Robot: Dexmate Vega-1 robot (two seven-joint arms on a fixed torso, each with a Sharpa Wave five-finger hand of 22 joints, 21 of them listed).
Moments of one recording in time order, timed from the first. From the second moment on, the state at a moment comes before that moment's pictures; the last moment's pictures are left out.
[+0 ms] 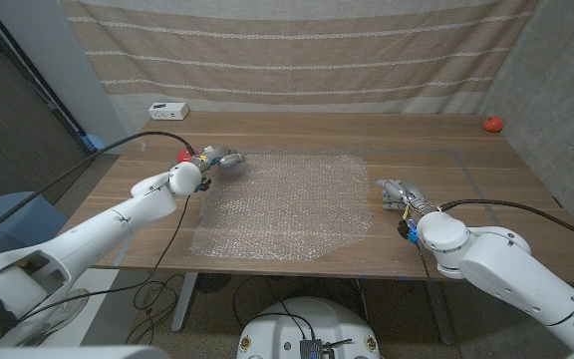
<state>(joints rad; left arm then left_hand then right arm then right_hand) 0.60 0.78 0.70 -1.42 0.23 0.17 0.02 0.19 0.15 0.68 0.00 0.17 0.45 0.03 0.23 0.18 0.36 -0.02 0.27 0.19 0.17 -0.01 0.19 0.17 -0.09 0.16 0.51 0.18 -1.26 -0.82 -0.29 -2.35 0.55 -0.80 -0.60 0.42 0.14 0.42 -0.14 0.18 0.29 0.04 0.22 0.18 0.41 0.15 0.25 0.19 0.43 0.09 0.30 0.20 0.52 0.10 0.28 0.17</state>
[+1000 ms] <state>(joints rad) 0.55 0.75 0.76 -1.38 0.31 0.19 0.01 0.11 0.11 0.66 0.07 0.18 0.54 0.04 0.22 0.18 0.45 -0.04 0.27 0.18 0.22 -0.04 0.19 0.17 -0.08 0.15 0.49 0.18 -1.24 -0.80 -0.15 -2.48 0.85 -1.19 -0.61 0.39 0.13 0.43 -0.12 0.18 0.35 0.08 0.20 0.18 0.61 0.20 0.27 0.19 0.72 0.11 0.33 0.19 0.78 0.13 0.34 0.18</state>
